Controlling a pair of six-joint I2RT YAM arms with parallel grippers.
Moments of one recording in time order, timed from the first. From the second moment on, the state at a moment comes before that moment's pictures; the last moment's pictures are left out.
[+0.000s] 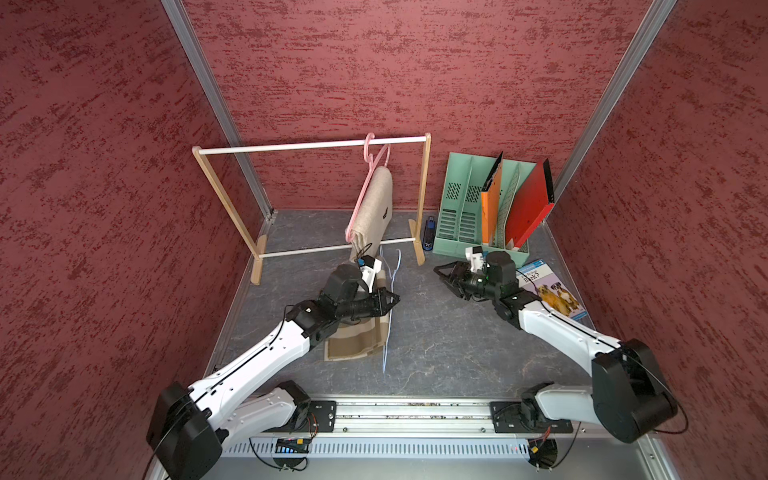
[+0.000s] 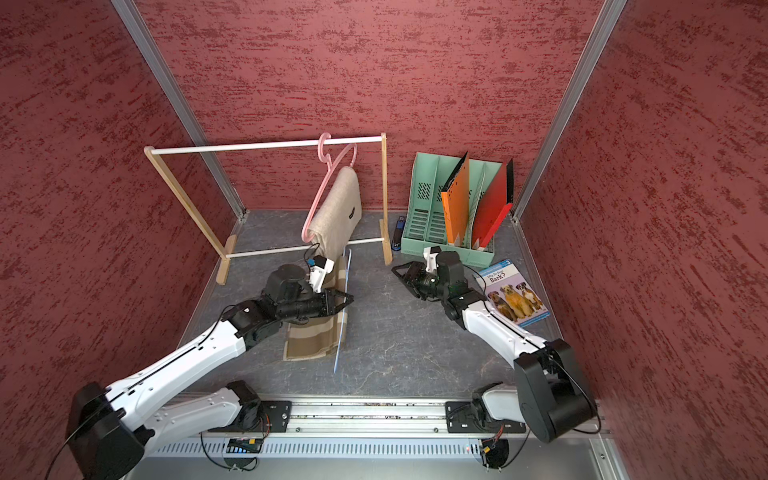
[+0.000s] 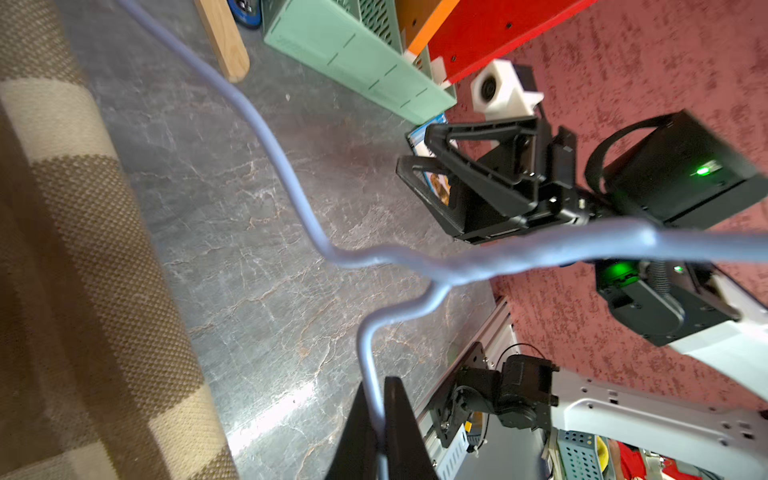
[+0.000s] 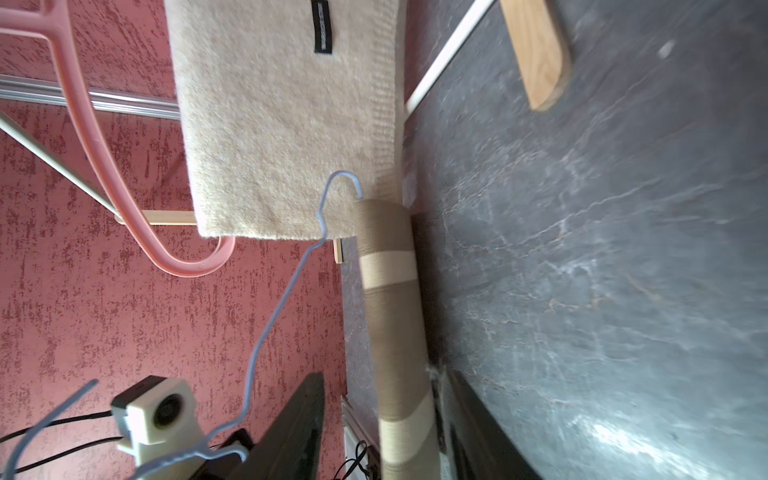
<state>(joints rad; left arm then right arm) -0.65 1.01 0.83 -0.35 0.35 -0.77 0.35 1.28 0.71 0.14 -0.54 1.13</state>
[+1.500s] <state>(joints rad) -0.18 1.09 1.80 -1.26 0.11 -0.44 0.31 1.20 0.67 0.01 -0.54 1.04</state>
